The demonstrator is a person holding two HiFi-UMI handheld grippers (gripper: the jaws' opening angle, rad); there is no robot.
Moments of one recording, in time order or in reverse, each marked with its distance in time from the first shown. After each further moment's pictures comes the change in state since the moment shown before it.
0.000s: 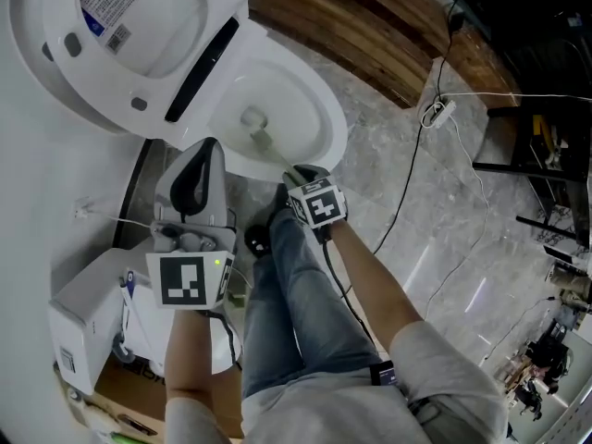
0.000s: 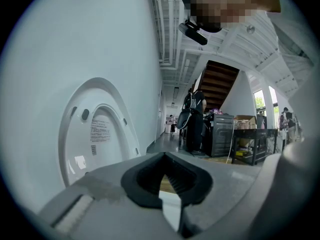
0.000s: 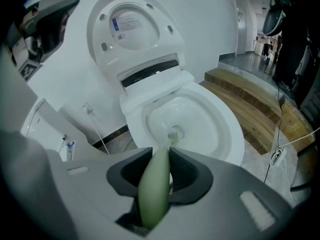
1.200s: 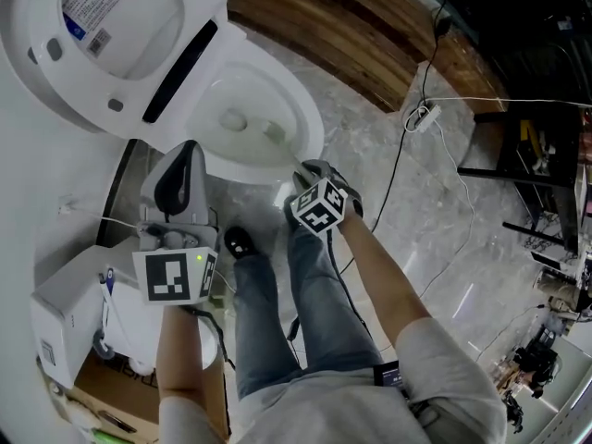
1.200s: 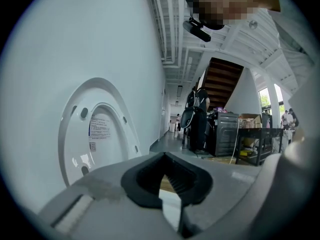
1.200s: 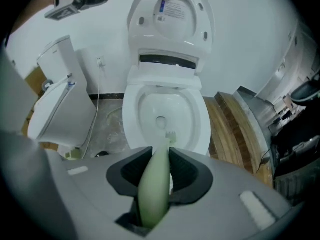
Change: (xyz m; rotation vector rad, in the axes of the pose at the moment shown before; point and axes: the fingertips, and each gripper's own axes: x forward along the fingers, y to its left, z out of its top) left arm 0.006 -0.025 -0.003 -0.011 0.016 0.058; right arm -0.043 -0.071 -0.020 -0.539 0.107 -0.142
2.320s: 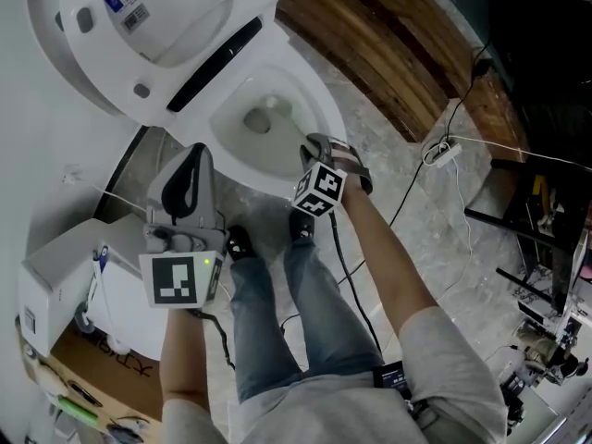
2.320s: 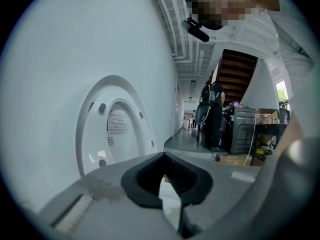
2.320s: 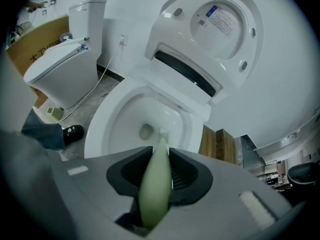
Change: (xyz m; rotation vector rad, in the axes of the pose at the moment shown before) left arm 0.003 0.037 -0.019 -0.034 0.027 0.165; right arm 0.056 -0.052 0.089 -0.508 -0.046 -0.110
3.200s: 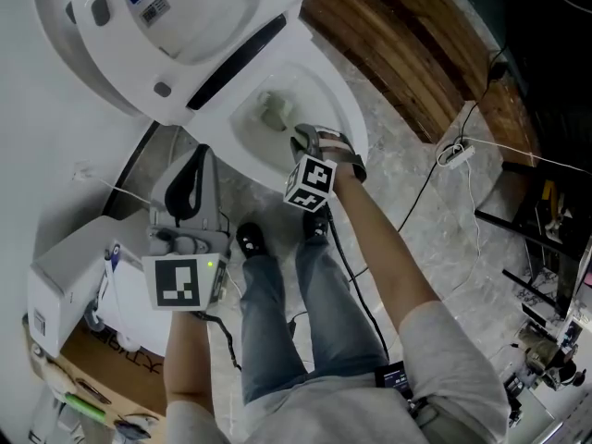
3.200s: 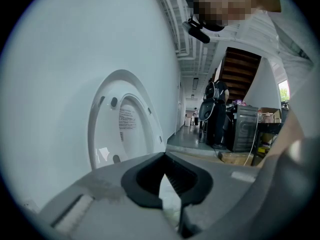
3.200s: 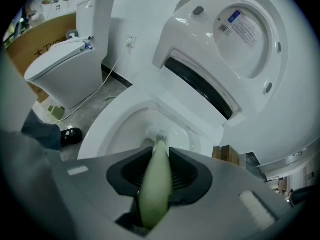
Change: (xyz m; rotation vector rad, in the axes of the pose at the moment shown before) left arm -0.003 0.044 -0.015 -0.007 0.038 0.031; right arm 0.036 0.014 0.076 -0.105 -0.061 0.036
